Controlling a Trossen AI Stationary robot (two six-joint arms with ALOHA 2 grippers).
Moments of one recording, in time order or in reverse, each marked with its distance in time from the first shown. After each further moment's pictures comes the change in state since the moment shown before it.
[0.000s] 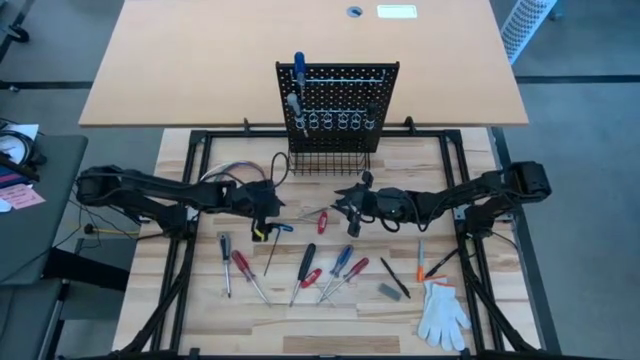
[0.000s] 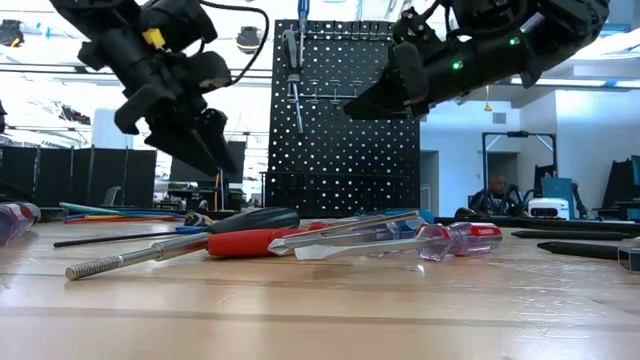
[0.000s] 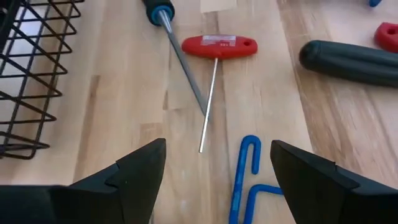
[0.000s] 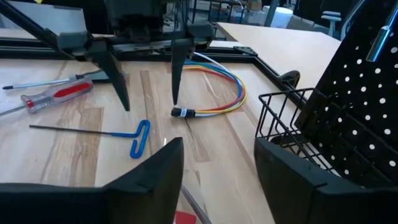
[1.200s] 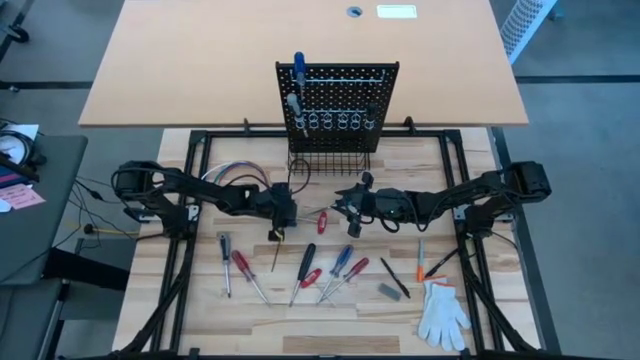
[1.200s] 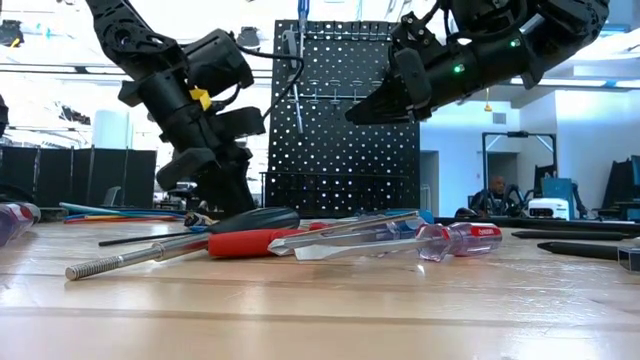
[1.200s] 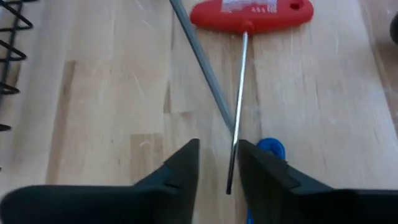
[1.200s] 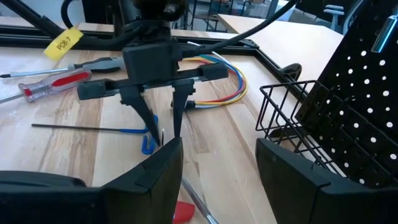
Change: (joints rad) left arm 0.019 0.318 0.071 0.171 -0.059 0.033; right arm 0.000 0.000 0.000 -0.027 0.000 -0.003
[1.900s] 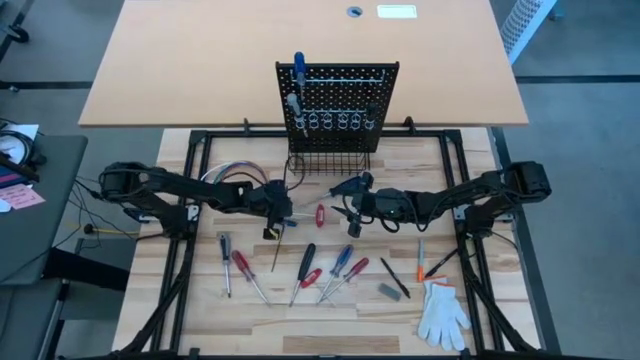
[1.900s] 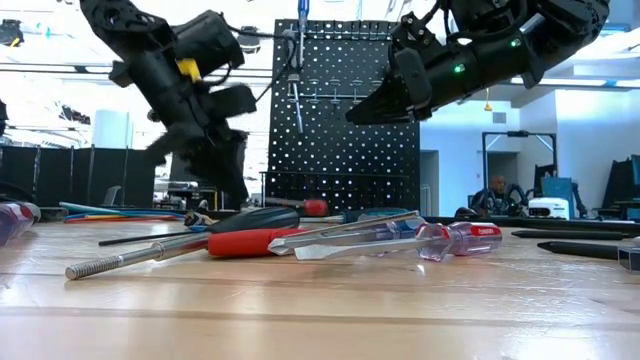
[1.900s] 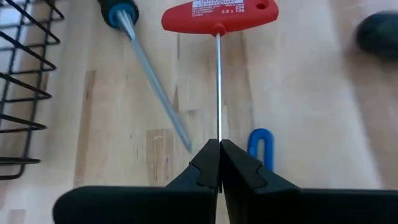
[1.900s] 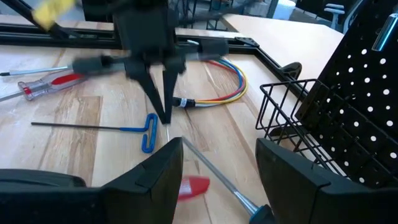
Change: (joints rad) left arm 0.001 -0.154 0.000 -0.136 0.029 0.033; right arm 0.000 0.000 0.000 -0.007 0.000 0.000
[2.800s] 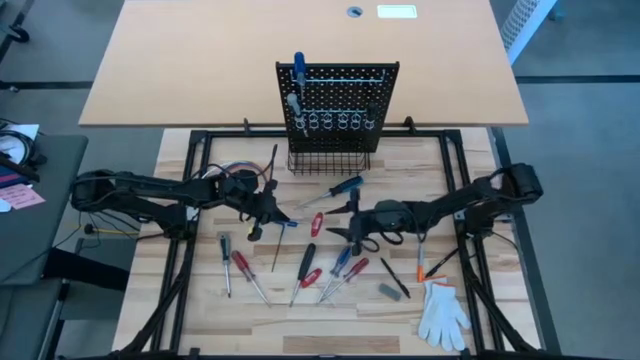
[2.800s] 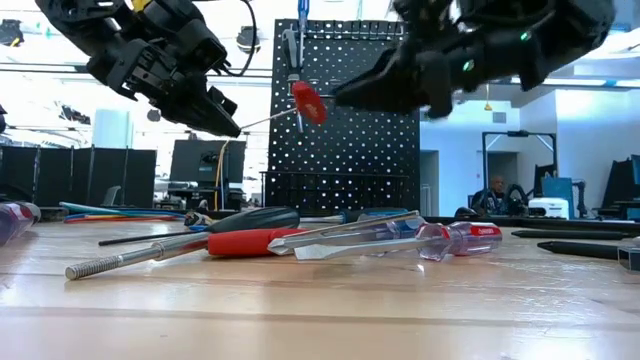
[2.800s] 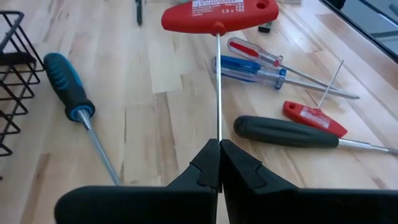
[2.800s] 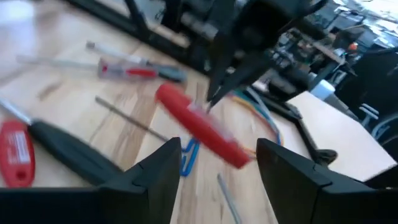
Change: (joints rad) left arm 0.086 -0.254 -0.146 0.182 0.410 -0.050; right arm 0.098 0.119 0.033 0.158 -0.140 -0.431
